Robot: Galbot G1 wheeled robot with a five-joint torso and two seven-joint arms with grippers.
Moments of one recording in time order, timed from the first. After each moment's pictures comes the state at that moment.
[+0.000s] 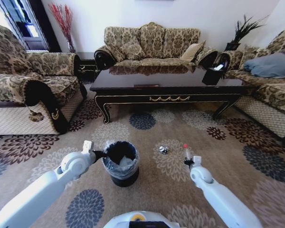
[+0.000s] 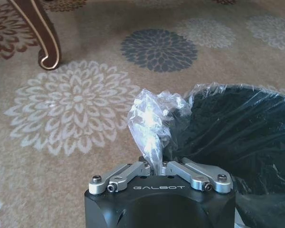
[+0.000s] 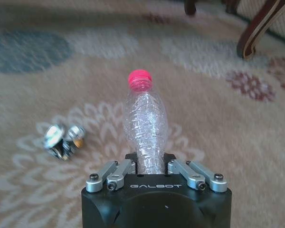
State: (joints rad) left arm 0.91 -0.67 -0.05 -2.04 -1.26 0.73 -0.51; right arm -1.26 0.86 0.34 1.75 0.80 -0.42 0.51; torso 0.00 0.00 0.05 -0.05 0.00
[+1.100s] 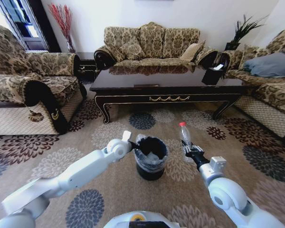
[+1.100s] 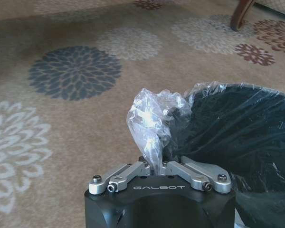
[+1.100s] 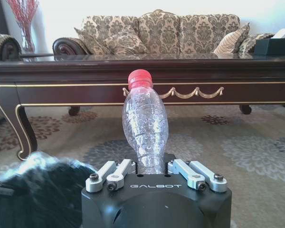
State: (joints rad) left arm 0.34 -1.04 0.54 -1.77 -1.34 0.71 -0.62; right arm -1.59 0.82 0.57 2.31 0.76 -0.26 0.40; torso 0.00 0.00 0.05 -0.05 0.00
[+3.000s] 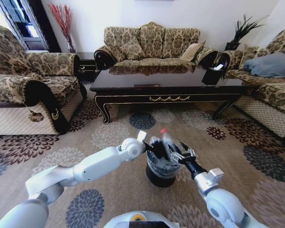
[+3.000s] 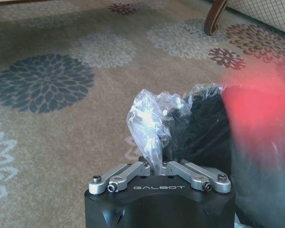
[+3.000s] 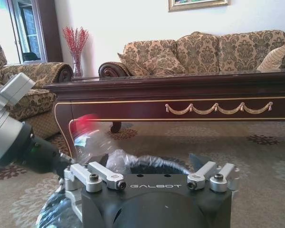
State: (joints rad) left arm 0.26 -1.12 0.60 -1.75 -1.41 0.71 -0.66; right arm -1.69 0.88 0.53 2.31 0.61 -0.06 0.19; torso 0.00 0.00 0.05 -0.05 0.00
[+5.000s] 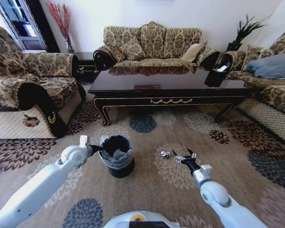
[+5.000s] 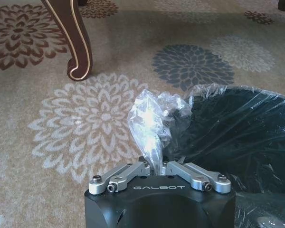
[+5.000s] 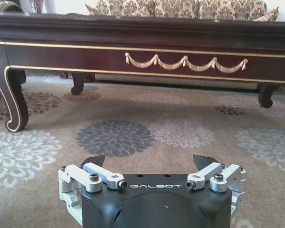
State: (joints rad) left arm 0.88 -0.69 -0.12 -1.89 -1.27 0.71 -0.45; right arm -1.46 0.86 0.40 1.88 0.58 -0.02 0.16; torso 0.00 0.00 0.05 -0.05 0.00
